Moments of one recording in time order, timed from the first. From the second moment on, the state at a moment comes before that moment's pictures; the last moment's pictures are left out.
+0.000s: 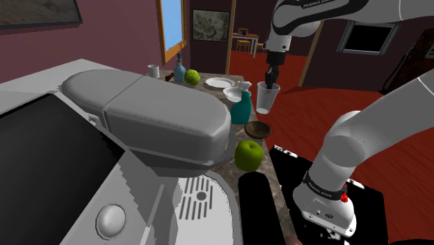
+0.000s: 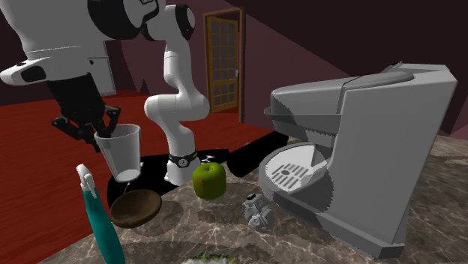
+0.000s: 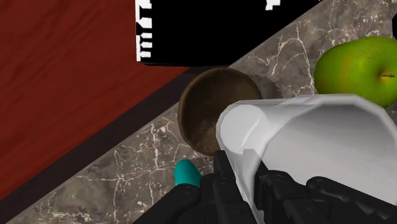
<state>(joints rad) -0.14 -0.53 -0.30 -2.37 -0.08 1.75 -0.43</state>
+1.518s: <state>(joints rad) -0.14 -0.47 -0.33 -2.55 -0.09 1.98 -0.45</state>
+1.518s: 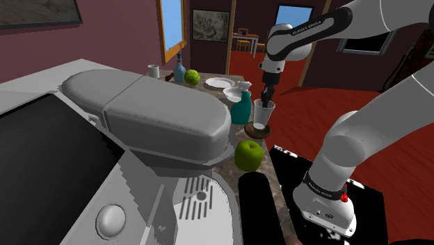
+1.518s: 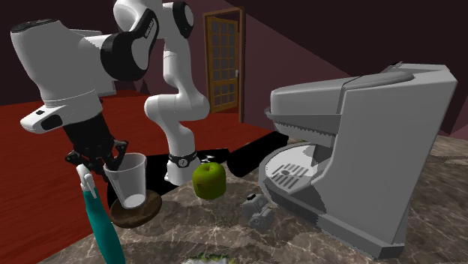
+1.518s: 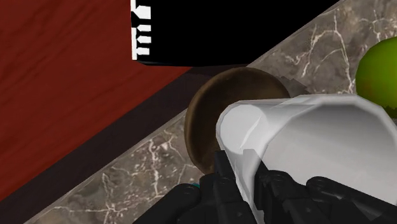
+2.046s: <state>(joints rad) -0.14 -0.48 -0.33 -2.51 -0.08 1.93 -0.44</state>
